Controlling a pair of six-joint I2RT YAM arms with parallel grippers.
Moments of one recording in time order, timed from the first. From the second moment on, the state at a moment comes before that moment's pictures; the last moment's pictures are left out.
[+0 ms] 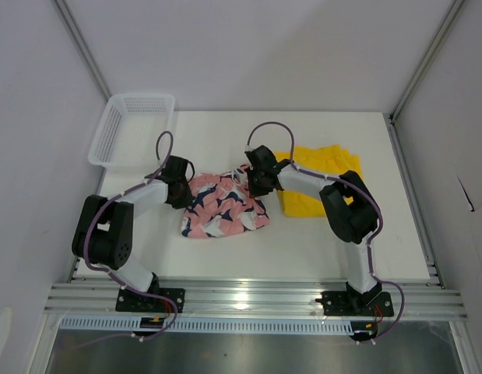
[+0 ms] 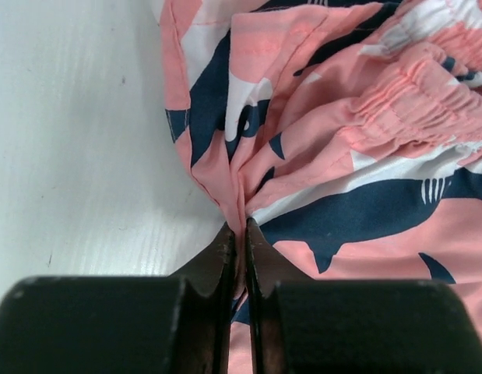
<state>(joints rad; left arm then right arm) -0.23 1.60 0.87 -0.37 -0.10 -0.59 0.66 2.06 1.44 -0.35 -0.06 0.40</state>
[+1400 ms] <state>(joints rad) -0.65 1.81 1.49 -0.49 -0.15 -0.74 0.37 1.75 1.66 -0.79 0.10 0.36</state>
